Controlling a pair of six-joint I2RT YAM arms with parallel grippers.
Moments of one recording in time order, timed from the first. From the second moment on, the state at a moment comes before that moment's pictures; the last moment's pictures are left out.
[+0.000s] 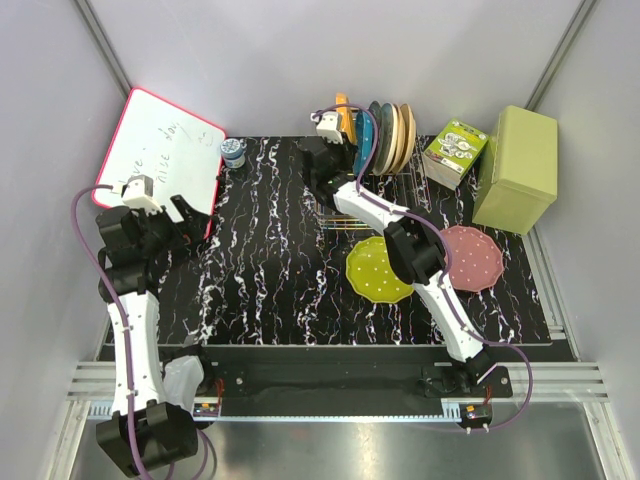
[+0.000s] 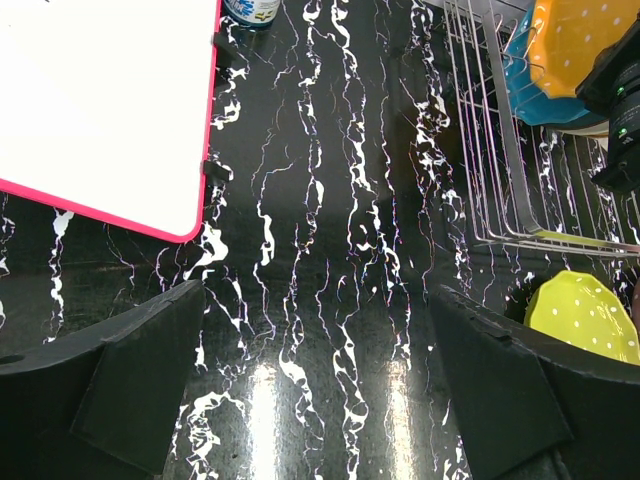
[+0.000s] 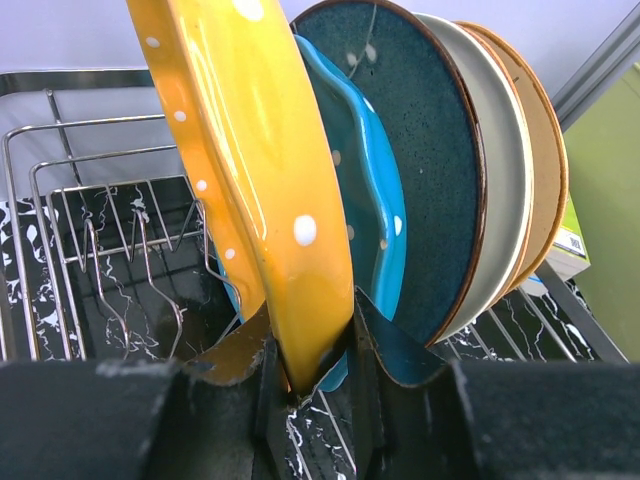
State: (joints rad) left arm 0.32 0.85 0.84 -0.41 0.46 -0.22; right arm 0.67 2.49 2.14 0.18 1.16 -0.11
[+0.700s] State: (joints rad) left arm 0.33 0.85 0.84 -0.40 0.50 -0.23; right arm 0.67 2.49 2.12 0.22 1.17 -0.14
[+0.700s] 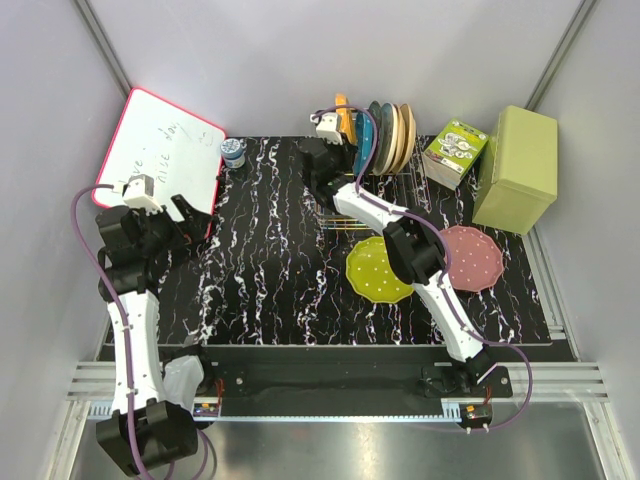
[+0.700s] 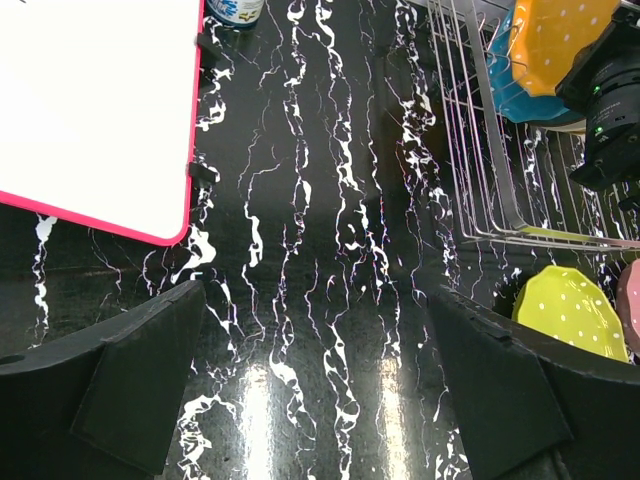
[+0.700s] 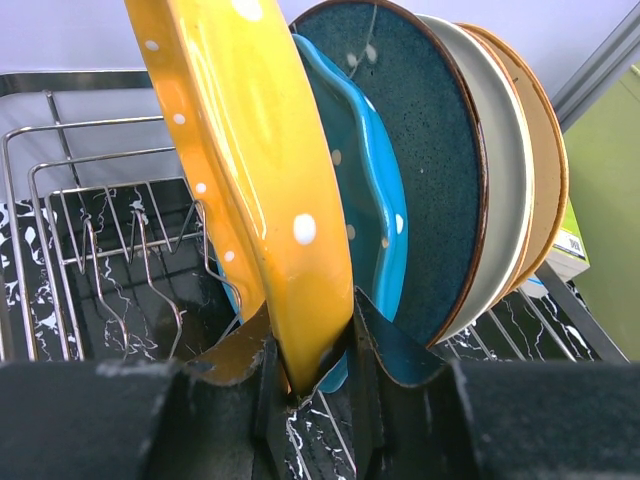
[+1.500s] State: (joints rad) left arm 0.33 0.87 0.82 -0.40 0.53 -0.24; right arm 0.67 2.49 2.11 0.07 1.17 0.07
